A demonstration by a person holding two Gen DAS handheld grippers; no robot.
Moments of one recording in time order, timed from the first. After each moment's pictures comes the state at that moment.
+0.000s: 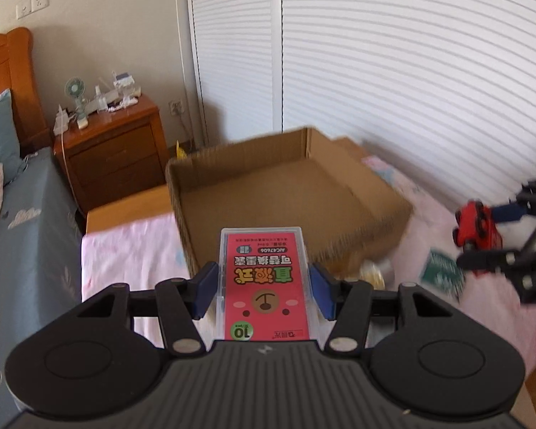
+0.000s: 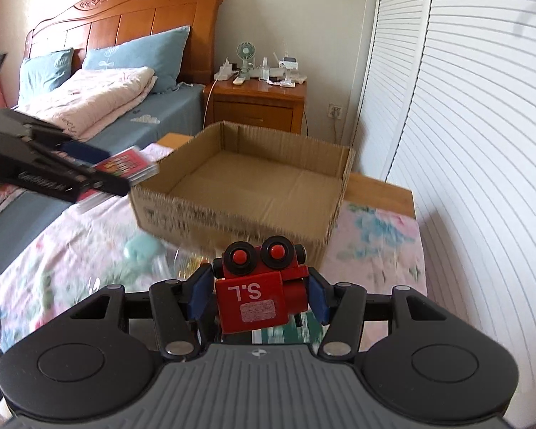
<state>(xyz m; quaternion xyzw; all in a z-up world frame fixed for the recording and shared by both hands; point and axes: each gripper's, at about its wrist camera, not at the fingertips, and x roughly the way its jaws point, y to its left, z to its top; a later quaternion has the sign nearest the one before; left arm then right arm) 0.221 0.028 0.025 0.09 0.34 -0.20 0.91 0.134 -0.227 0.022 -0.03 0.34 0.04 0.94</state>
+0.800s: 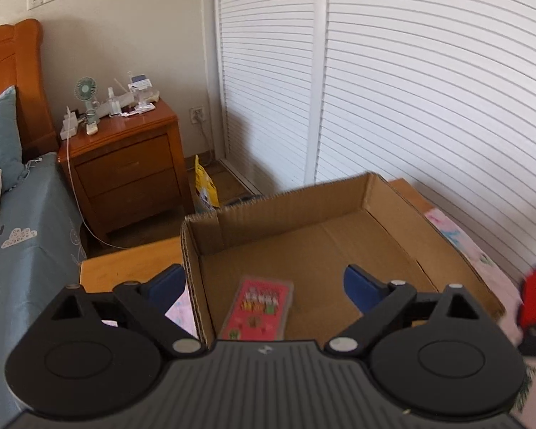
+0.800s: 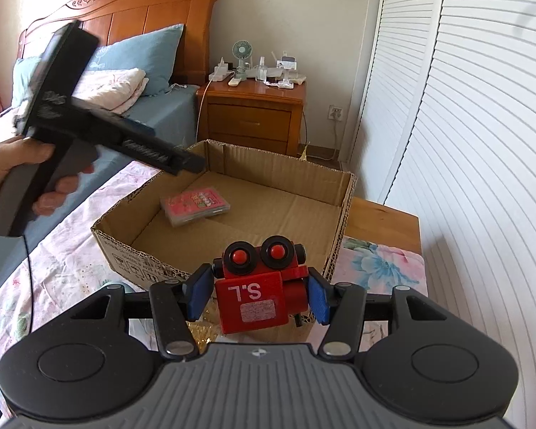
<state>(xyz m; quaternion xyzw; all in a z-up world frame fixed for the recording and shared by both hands) 0.333 0.018 0.012 0.07 0.34 -0.17 0.92 0.204 -0.236 0.027 -0.04 0.36 0.03 0.93</state>
